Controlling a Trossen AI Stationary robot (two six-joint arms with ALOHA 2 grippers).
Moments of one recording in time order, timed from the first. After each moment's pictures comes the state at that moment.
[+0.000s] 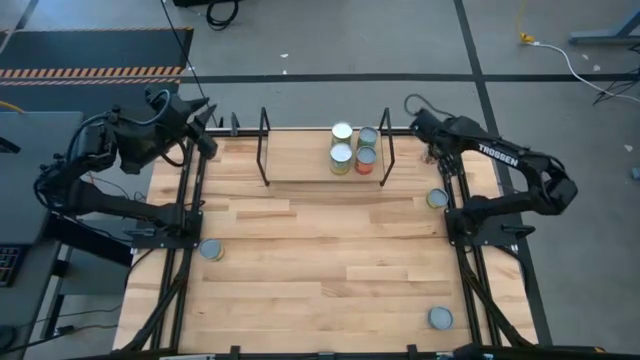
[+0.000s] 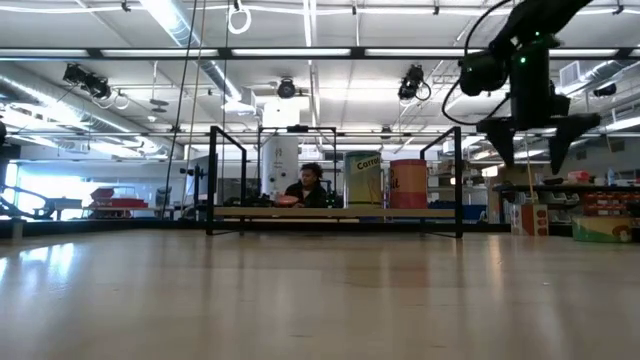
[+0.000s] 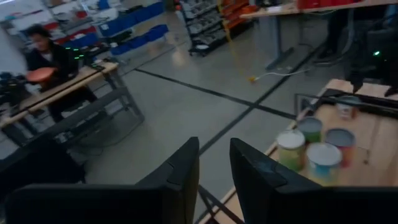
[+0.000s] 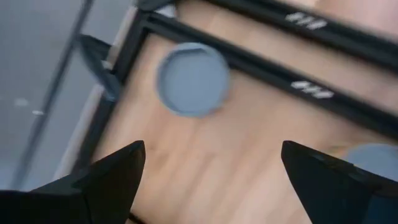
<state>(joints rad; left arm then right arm) 0.11 0.97 1.57 -0.89 -0.82 0.06 -0.84 1.21 0.91 -1.06 0.39 1.85</state>
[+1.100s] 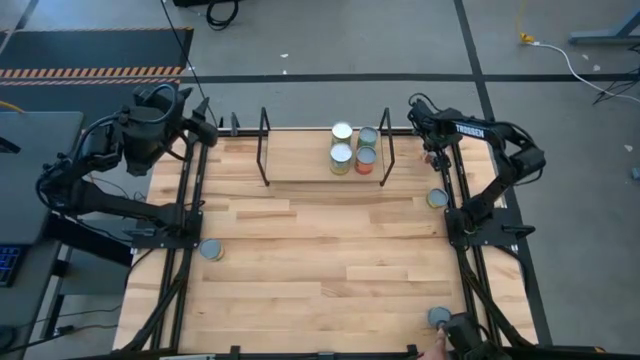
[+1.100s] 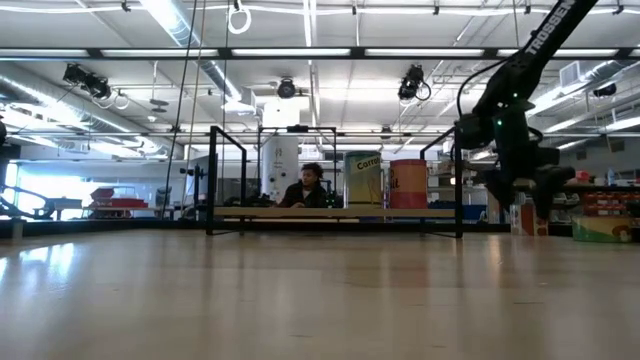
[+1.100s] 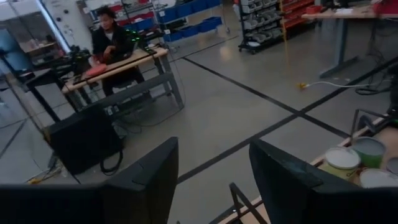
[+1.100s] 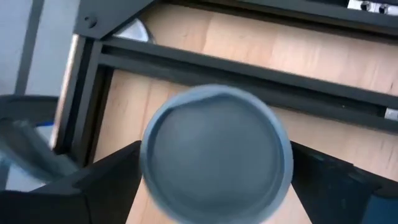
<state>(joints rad) 0.11 0.99 1.57 -0.93 -1.06 -0.09 -1.10 1.57 0.90 -0.78 0.34 1.83</state>
